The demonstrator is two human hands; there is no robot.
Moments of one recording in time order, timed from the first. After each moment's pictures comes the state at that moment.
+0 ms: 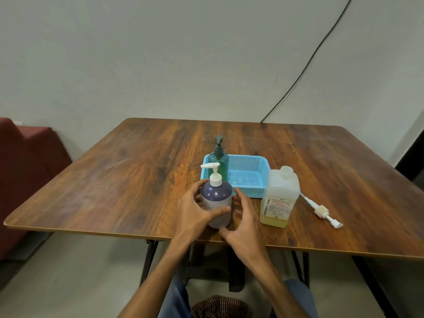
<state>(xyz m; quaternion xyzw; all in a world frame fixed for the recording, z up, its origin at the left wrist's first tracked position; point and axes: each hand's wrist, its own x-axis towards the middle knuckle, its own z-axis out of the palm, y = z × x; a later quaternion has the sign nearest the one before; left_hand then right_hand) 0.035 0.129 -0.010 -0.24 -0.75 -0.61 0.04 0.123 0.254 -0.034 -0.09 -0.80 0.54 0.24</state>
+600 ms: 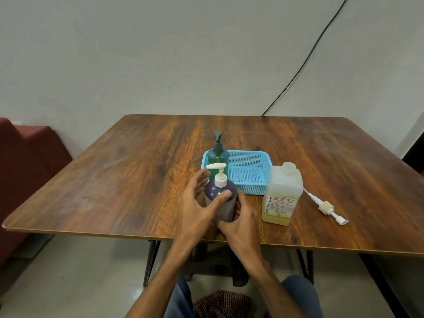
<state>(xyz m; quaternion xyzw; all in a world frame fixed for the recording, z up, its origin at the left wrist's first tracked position) 0.052 0.136 0.009 -0.24 -0.71 -0.66 0.05 0.104 0.248 -0.045 -0.12 -0.79 0.52 0.29</state>
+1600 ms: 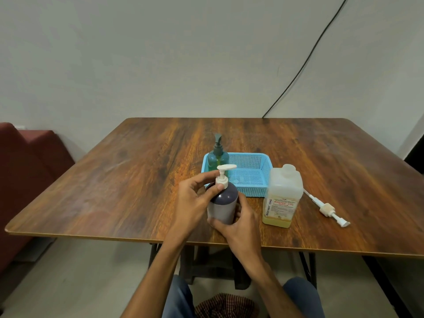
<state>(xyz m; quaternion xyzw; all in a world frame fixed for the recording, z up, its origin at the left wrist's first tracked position) 0.037 0.138 0.032 -0.27 -0.68 -0.69 0.01 0.101 0.248 -0.048 -0.12 -0.79 0.51 0.31</state>
